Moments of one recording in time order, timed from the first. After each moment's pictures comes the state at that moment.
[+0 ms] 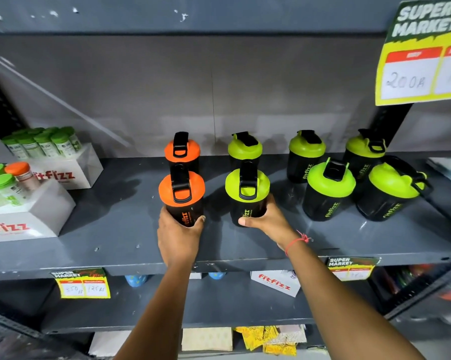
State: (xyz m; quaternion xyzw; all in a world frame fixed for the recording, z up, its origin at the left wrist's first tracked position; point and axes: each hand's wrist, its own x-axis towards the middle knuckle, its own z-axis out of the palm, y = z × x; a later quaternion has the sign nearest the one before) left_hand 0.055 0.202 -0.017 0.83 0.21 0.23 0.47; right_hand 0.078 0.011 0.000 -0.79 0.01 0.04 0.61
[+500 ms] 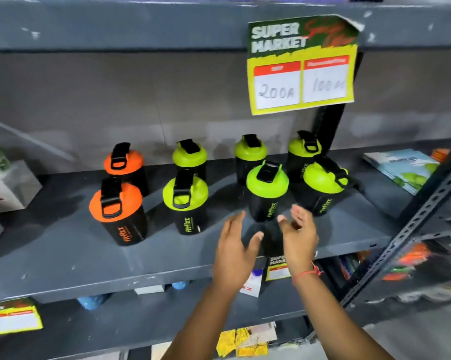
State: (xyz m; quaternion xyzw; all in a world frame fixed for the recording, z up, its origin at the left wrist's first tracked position) left_hand 0.007 0.017 0.005 0.84 -0.12 0.09 0.53; right_hand 0.021 -0.105 -0.002 -0.69 0.24 -0.29 0.62
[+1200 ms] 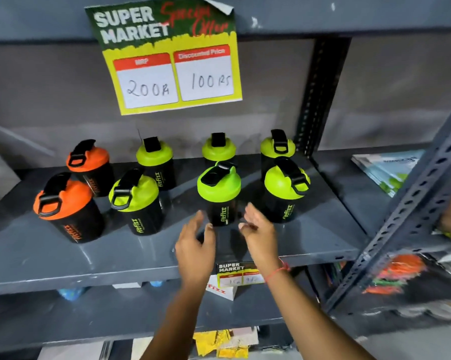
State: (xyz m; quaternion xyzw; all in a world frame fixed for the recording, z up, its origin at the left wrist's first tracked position) left_hand 0.025 -0.042 -0.012 0.82 0.06 0.22 0.52; right_hand 0.041 -0.159 -0.012 -0.74 0.12 -0.09 0.65
